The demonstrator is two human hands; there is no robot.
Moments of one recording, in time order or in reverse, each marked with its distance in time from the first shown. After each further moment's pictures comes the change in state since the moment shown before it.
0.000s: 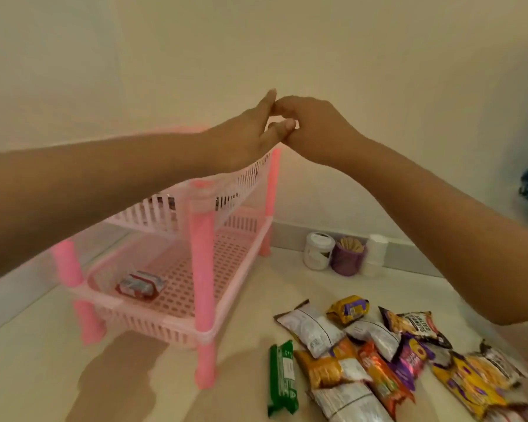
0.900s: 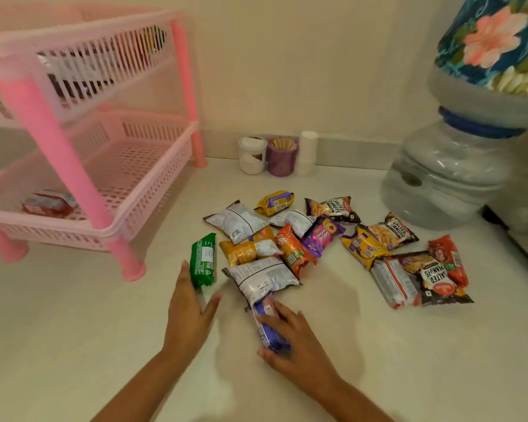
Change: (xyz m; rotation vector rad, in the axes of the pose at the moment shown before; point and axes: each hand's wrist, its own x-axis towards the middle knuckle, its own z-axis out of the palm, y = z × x) left_hand -0.259 0.026 0.342 -0.336 0.087 -0.640; right_hand -0.472 0.043 0.151 0.471 -0.493 0.550
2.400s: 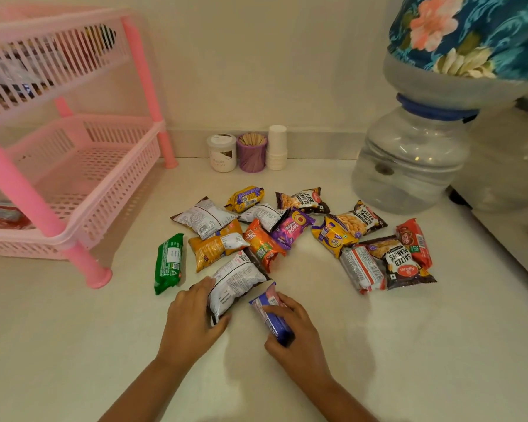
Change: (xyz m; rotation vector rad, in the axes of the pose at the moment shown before) left_hand -0.015 0.023 0.039 0.458 -0.190 0.238; right_hand -0.028 0.023 -0.015 0.299 0.349 0.151
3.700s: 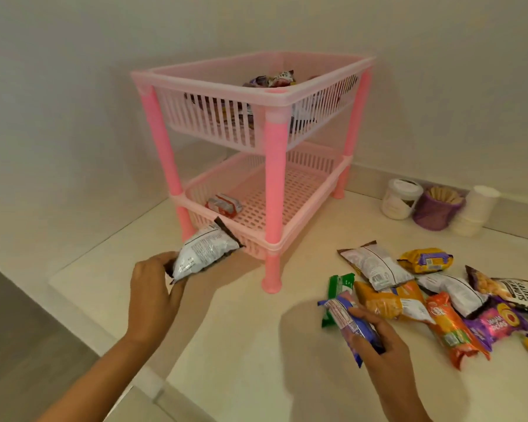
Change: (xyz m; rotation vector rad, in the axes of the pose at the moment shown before) left_hand -0.070 -0.210 -0.205 0.035 0.692 -0.368; right_hand 0.079 -0.110 0.111 0.481 -0.108 -0.064
